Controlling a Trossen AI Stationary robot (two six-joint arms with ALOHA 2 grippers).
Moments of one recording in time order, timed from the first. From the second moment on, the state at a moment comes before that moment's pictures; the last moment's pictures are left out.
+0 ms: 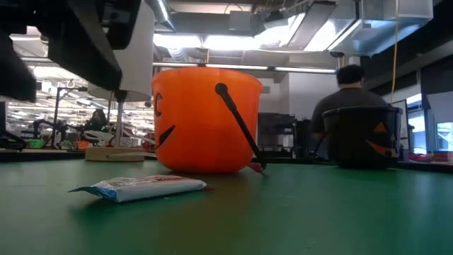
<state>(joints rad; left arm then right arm) -0.74 1.83 0.93 0.19 -0.44 0.10 0.43 1.54 1.25 -0.21 0.64 0.04</state>
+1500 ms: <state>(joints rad) -0.77 1.88 1.03 -0.06 -0.60 0.12 0.54 1.55 1.25 -0.24 0.63 0.05</state>
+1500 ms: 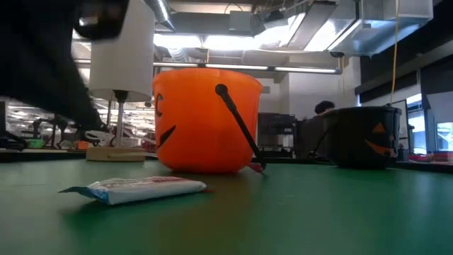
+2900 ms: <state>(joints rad) -0.73 1.94 1.04 -0.08 -0.47 0.16 0.62 1.62 1.25 -0.24 0.64 0.05</state>
